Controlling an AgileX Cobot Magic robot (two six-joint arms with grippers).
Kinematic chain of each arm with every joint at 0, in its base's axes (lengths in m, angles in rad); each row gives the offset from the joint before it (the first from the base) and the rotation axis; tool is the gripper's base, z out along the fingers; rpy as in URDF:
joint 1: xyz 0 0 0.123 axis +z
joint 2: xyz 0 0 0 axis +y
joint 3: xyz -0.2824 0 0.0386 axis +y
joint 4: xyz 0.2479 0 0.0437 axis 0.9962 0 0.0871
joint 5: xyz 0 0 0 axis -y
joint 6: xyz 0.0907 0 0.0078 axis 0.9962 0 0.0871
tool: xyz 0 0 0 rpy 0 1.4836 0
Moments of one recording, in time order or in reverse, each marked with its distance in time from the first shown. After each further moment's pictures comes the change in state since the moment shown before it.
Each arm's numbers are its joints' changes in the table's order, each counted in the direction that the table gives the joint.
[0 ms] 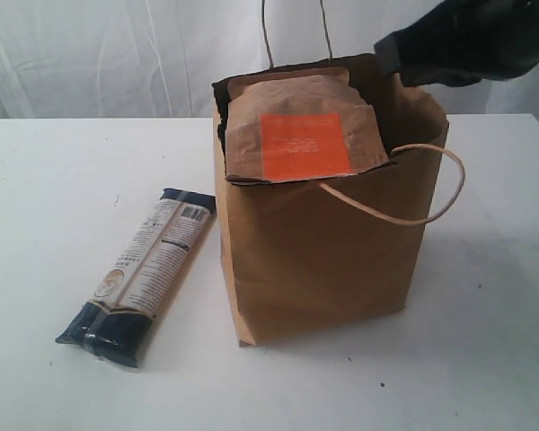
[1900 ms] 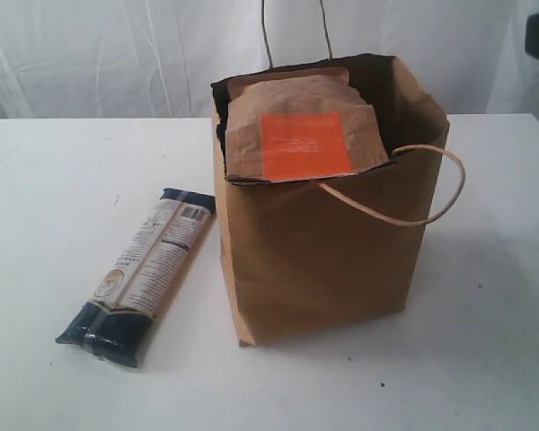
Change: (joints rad) left arm 0.000 0.000 0.000 0.000 0.000 0.000; right arm 0.002 -0.551 0.404 0.000 0.317 -0.039
